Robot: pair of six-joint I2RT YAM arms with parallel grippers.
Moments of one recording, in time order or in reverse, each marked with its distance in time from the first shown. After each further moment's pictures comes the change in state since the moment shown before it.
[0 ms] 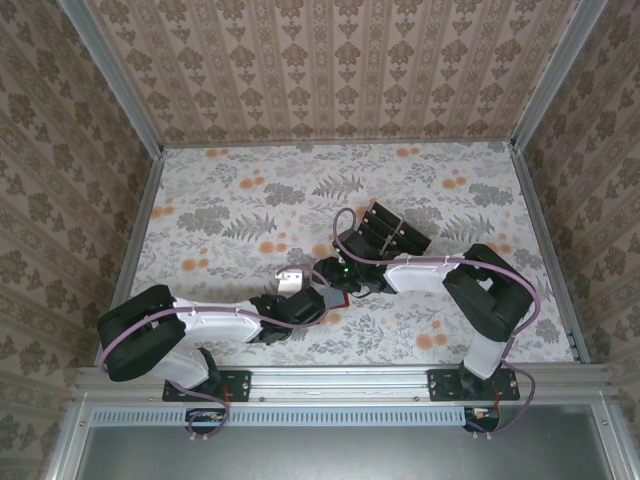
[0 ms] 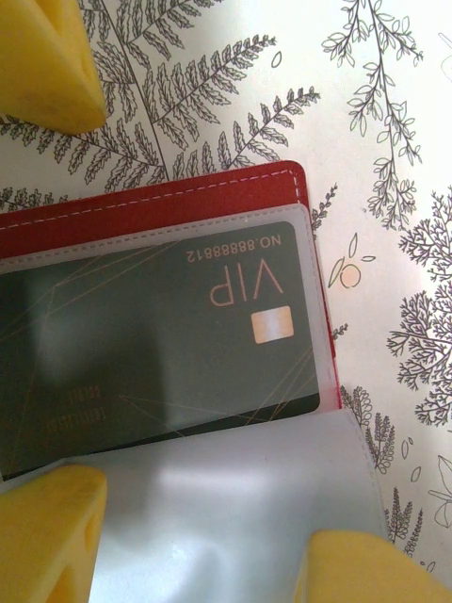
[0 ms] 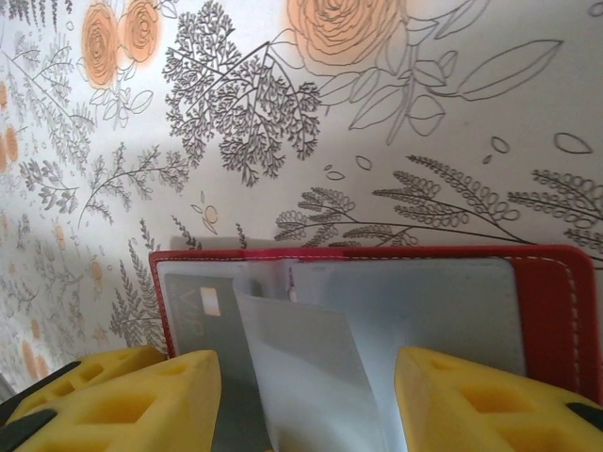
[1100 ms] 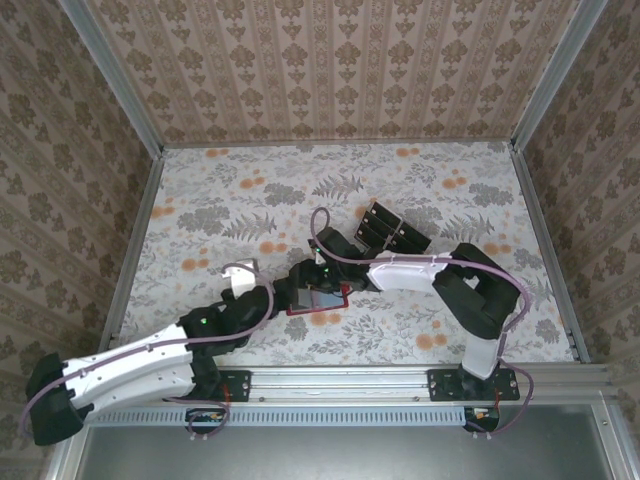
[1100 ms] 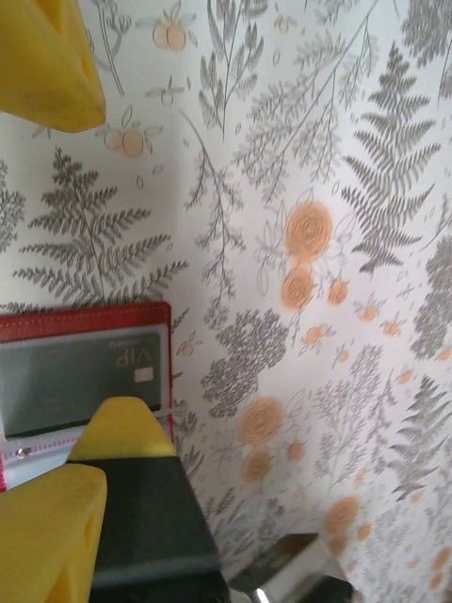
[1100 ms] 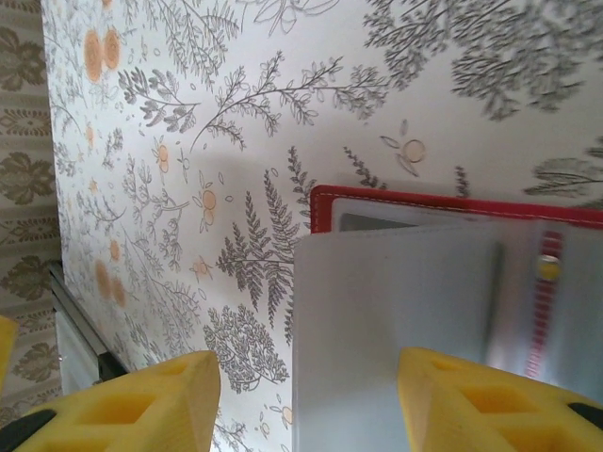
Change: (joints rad) left arm 0.042 -0.688 -0.072 -0.318 -0.151 -0.053; right arm 0.092 0.078 0.163 -0.040 -0.104 -0.022
